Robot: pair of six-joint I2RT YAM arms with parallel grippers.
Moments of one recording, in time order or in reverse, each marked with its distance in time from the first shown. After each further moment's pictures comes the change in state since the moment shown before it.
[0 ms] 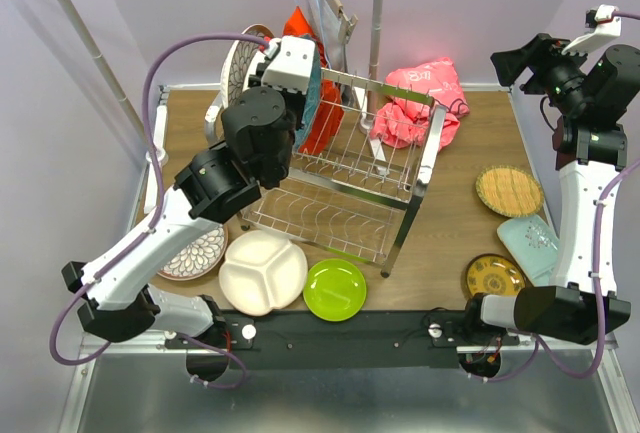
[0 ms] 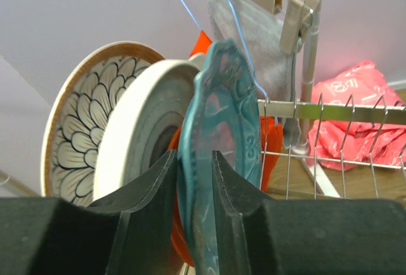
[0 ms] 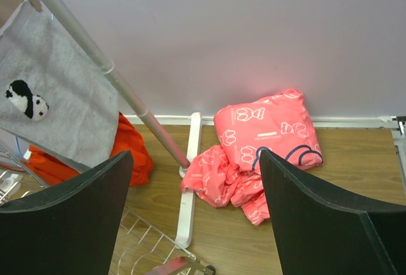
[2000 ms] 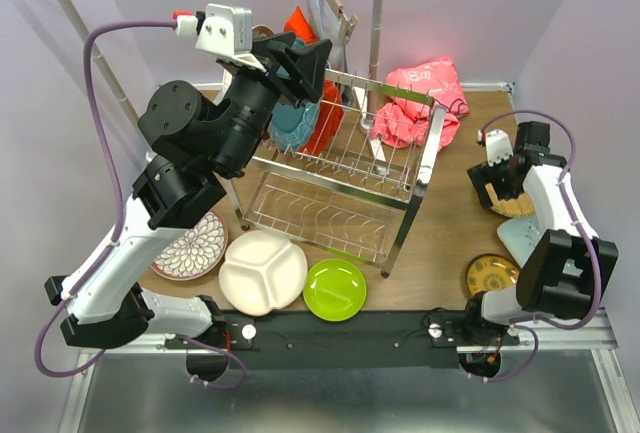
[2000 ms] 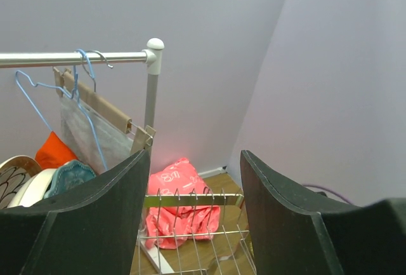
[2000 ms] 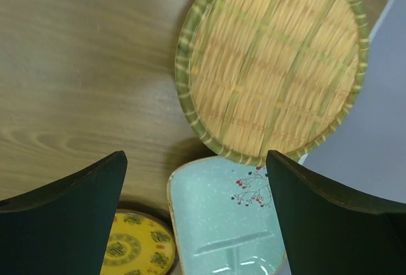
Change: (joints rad) left arm 0.018 -0.048 0.139 0.212 0.456 -0.272; right arm 0.000 0.128 -0.484 -0.454 0.423 -0.868
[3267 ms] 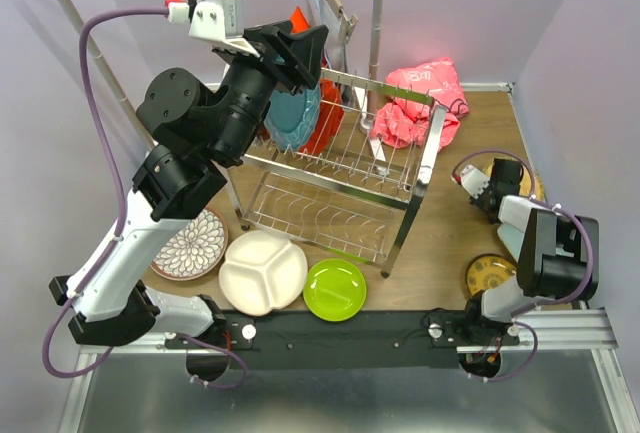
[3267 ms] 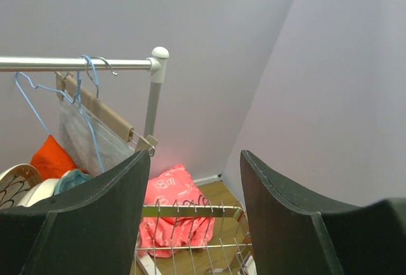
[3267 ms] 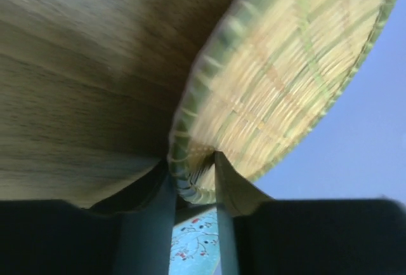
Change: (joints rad) left arm 0.065 0.037 0.059 -0.010 0.037 -0.068; right arm 0.036 0.109 -0.440 0.690 0.290 -0.488
